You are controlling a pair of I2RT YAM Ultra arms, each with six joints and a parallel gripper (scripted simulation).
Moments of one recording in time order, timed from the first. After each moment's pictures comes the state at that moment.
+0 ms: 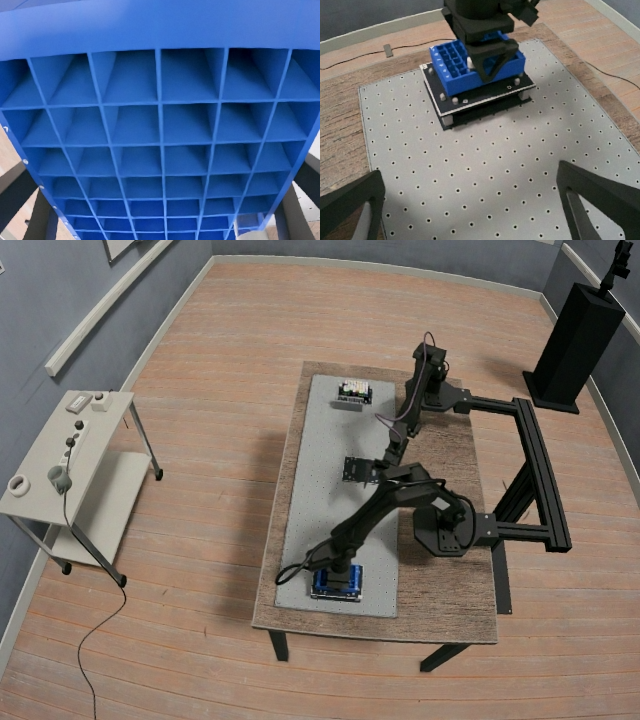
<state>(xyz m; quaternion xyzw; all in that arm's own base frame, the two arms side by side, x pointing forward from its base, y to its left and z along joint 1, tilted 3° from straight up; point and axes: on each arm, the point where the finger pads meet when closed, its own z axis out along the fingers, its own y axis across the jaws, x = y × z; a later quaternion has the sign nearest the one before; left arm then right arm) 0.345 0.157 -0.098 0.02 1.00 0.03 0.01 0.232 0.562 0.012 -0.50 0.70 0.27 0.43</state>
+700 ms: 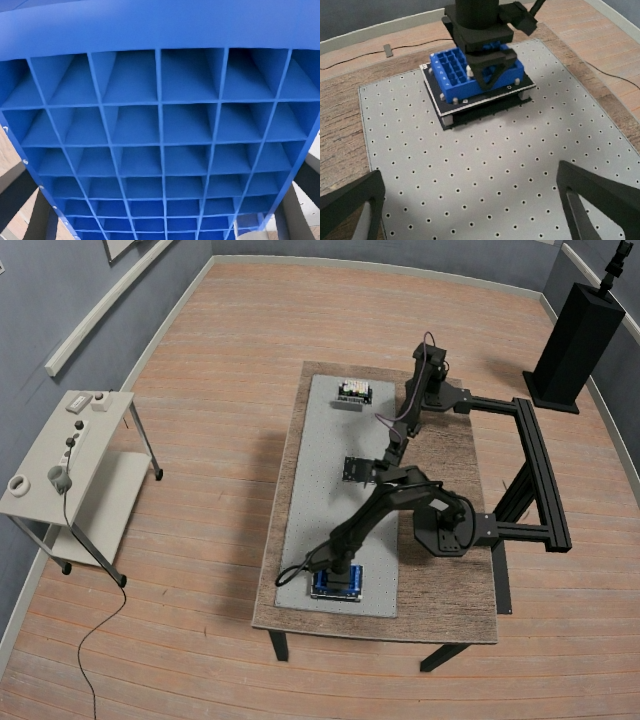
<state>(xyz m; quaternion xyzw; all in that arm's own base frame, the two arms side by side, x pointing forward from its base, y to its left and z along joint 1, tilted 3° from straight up) 0.343 0.155 -0.111 0.02 1.00 0.03 0.00 0.232 0.562 0.012 -0.50 0.70 0.27 0.43</state>
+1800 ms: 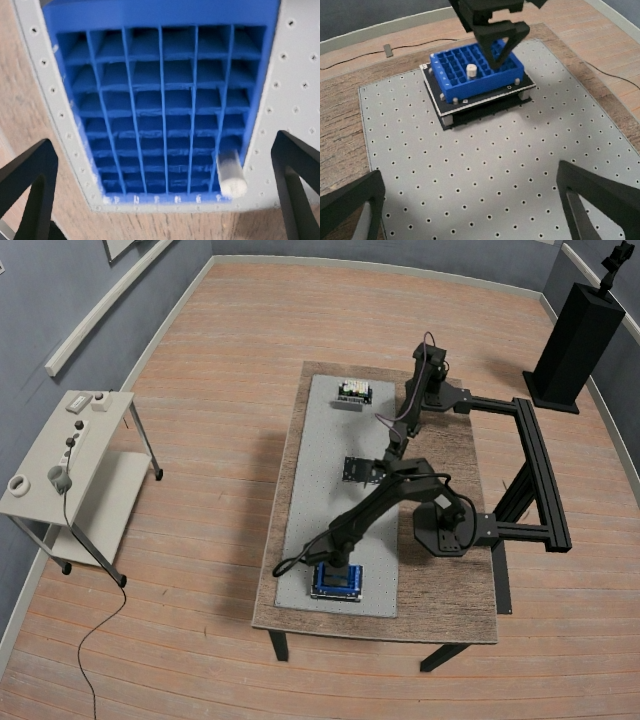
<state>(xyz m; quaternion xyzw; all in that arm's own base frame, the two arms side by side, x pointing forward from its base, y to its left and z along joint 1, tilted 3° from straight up) 0.353 0.152 -0.066 0.02 1.00 0.03 0.01 0.232 0.562 0.012 -0.50 0.70 0.27 0.43</state>
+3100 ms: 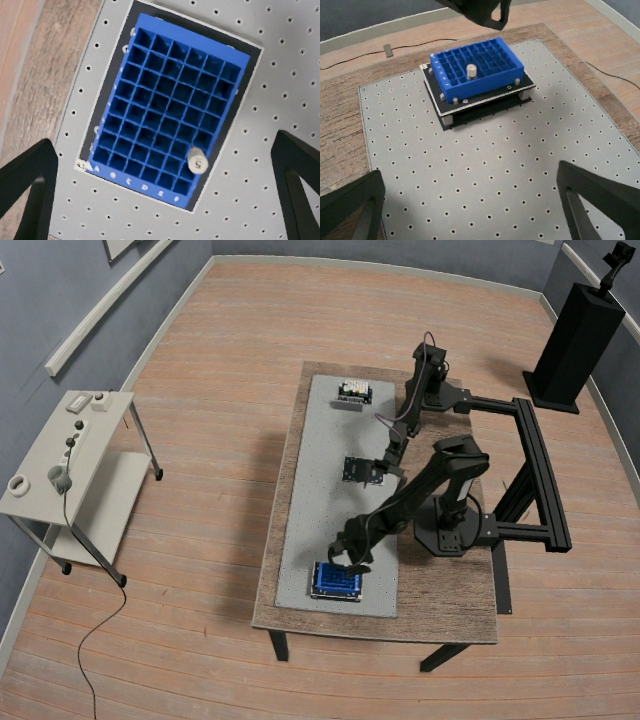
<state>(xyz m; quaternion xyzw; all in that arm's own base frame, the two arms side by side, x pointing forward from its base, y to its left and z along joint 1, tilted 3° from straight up) 0.335 0.145 -0.002 -0.17 0.94 0.08 0.29 0.232 0.562 0.012 -0.50 0.70 0.27 0.43</state>
